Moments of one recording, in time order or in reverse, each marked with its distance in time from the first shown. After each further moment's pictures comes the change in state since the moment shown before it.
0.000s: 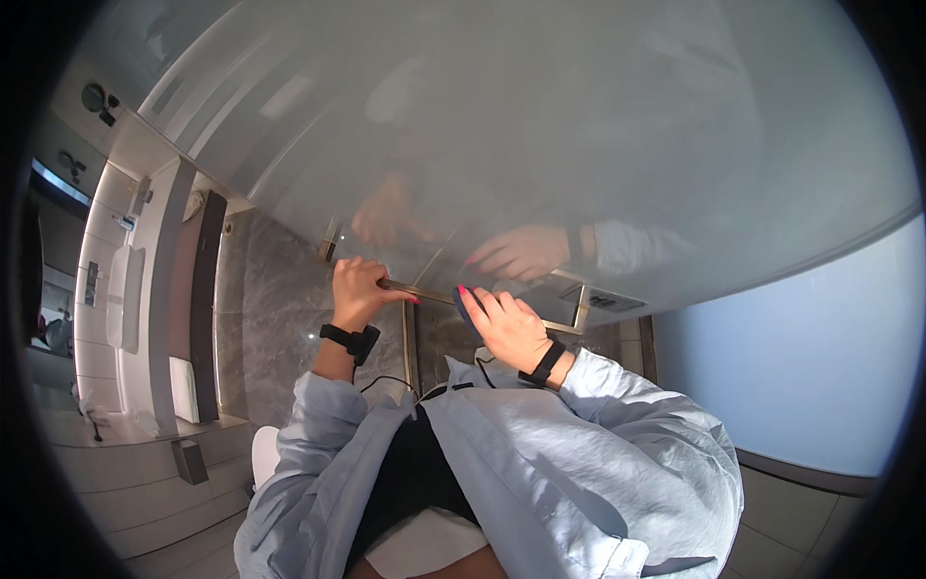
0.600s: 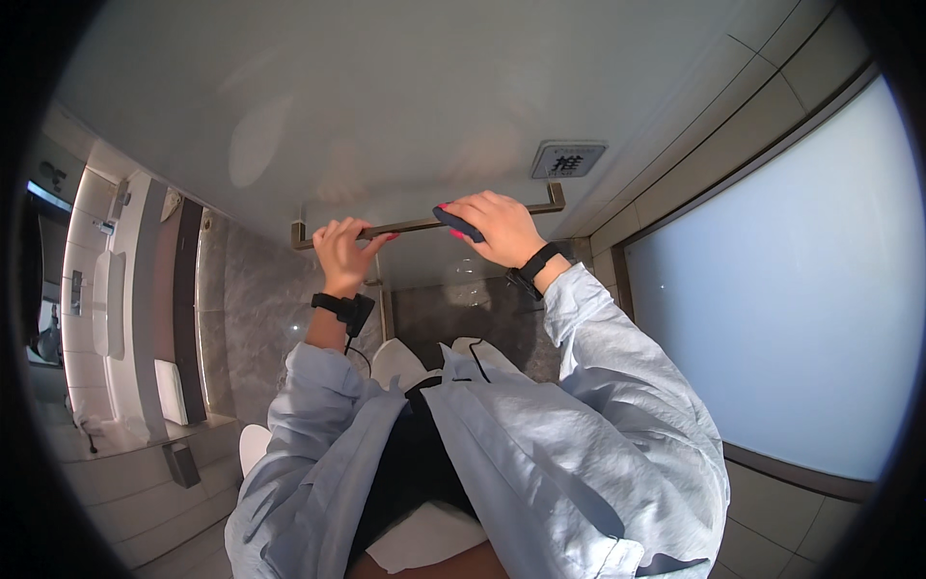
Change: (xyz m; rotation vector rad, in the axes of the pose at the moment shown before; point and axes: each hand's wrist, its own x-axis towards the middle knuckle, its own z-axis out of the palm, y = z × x) left_hand 0.032 0.020 0.015 0.019 0.173 -0.170; right_hand 0.060 0.100 0.011 0.381 0.028 -0.001
